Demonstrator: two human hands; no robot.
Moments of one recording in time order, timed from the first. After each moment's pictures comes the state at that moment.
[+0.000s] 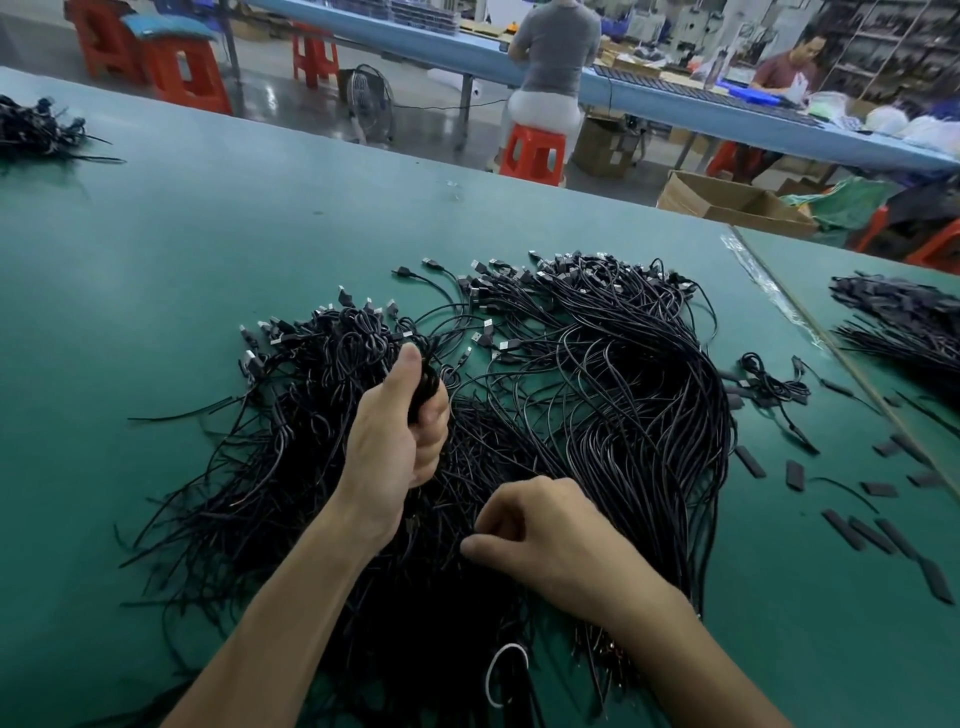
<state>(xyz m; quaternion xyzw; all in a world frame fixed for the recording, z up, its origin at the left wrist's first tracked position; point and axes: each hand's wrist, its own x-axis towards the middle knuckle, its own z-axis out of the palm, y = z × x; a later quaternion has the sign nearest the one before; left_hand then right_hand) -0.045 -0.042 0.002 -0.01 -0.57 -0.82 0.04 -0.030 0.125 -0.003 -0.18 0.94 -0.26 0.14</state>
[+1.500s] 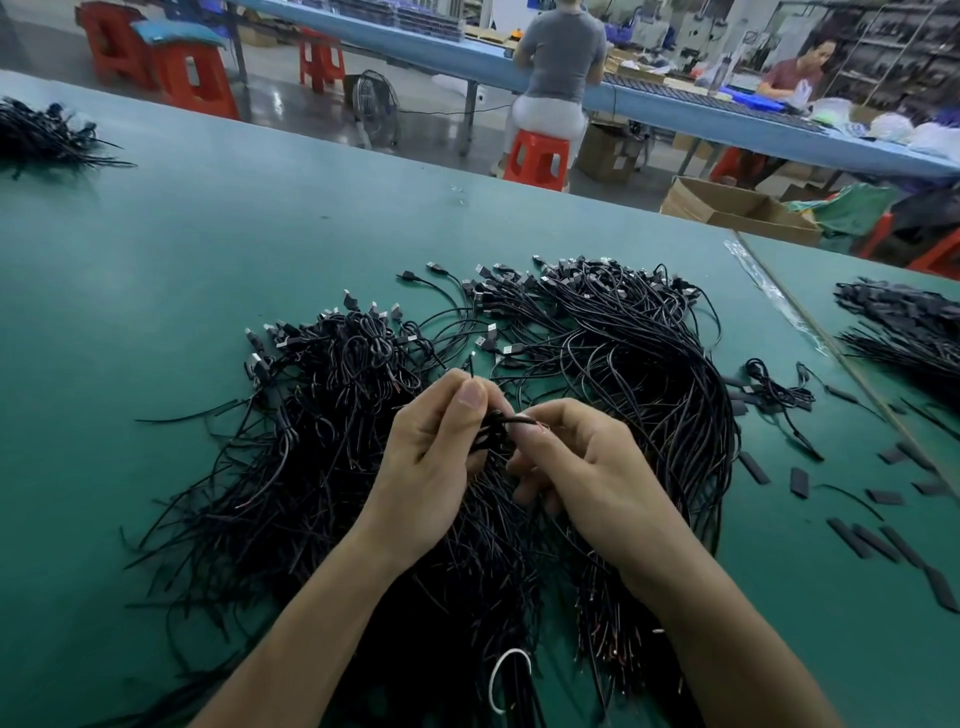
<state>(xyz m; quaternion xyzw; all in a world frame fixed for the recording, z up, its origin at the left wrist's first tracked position) -0.036 -0.023 0.003 -0.14 -0.63 -0.76 0.13 -0.034 0.123 0.044 -0.08 0.81 -0.57 0.09</state>
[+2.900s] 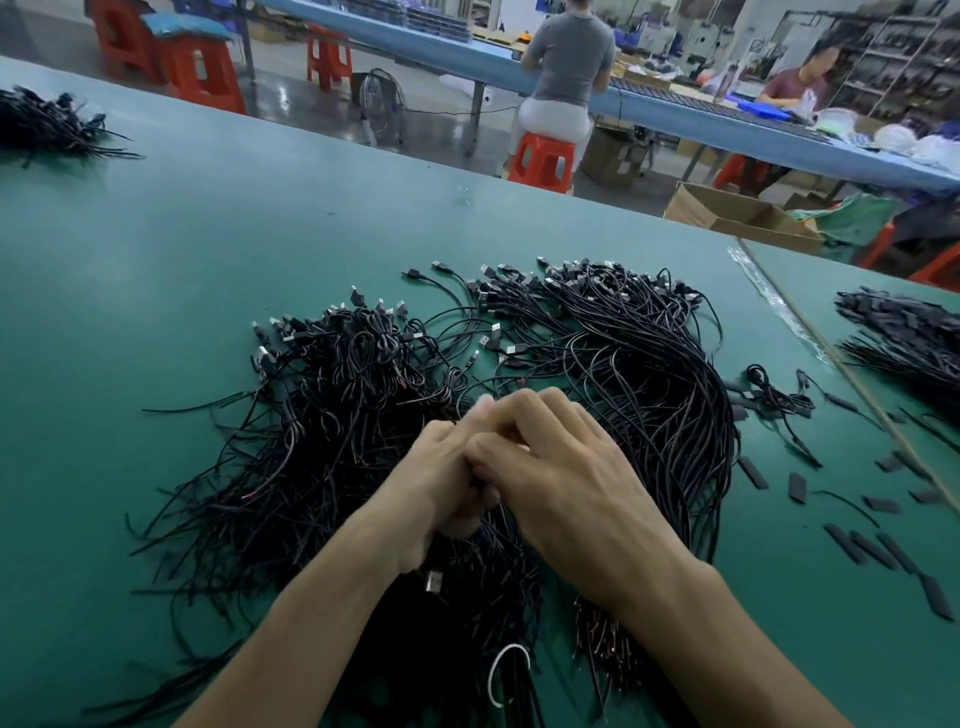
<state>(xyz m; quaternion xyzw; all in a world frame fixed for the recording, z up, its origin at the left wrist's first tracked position) -0.044 -0.021 -0.008 0.09 -0.62 -0.77 -0.14 -0.027 0.115 0.046 -0.39 0.90 -0.06 -0.17</state>
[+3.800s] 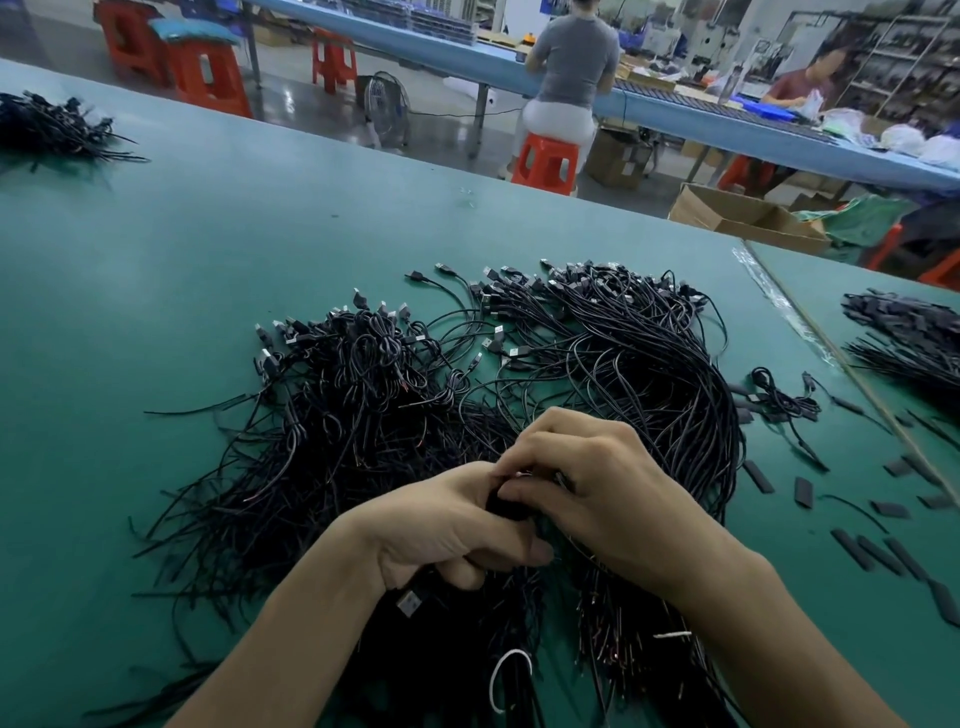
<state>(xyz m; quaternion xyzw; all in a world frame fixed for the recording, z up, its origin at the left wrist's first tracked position) -0.031 -0.033 0.000 -0.13 -0.63 -0.68 -0.35 -0.044 0.142 0.048 -0.35 0.90 -0.27 0.01</state>
